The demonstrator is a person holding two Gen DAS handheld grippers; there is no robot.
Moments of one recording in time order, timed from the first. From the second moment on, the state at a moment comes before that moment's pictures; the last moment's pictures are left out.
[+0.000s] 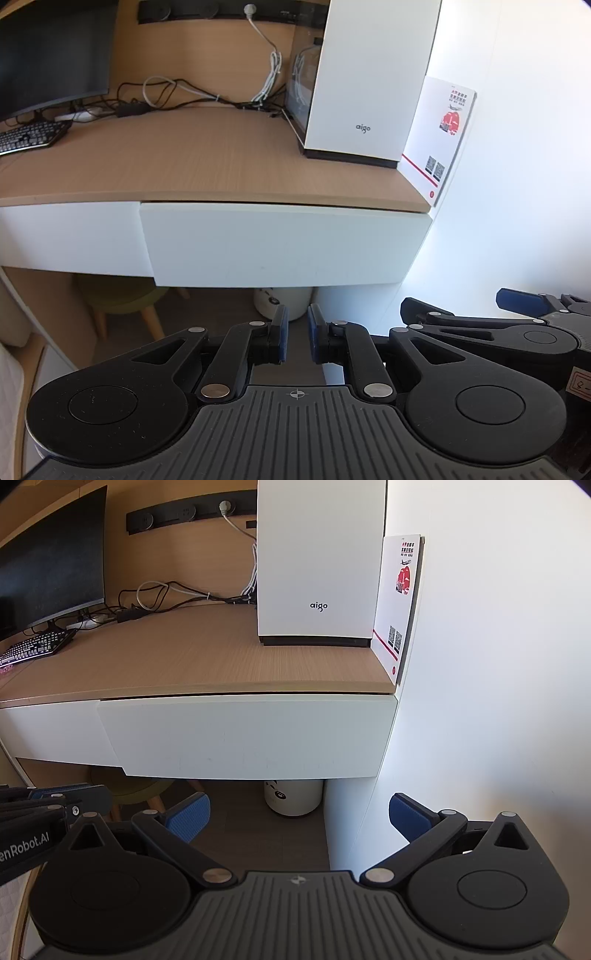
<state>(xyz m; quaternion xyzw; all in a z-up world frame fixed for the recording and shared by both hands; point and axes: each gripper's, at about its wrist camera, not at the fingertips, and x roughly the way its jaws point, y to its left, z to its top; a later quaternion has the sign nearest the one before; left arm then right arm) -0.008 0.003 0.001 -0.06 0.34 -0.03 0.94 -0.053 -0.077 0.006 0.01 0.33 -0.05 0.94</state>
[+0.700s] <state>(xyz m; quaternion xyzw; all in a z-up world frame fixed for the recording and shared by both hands) -0.006 0.001 -0.003 -0.06 0.34 -0.03 0.94 -0.050 -0.079 0.002 0.01 0.33 -0.05 0.94</state>
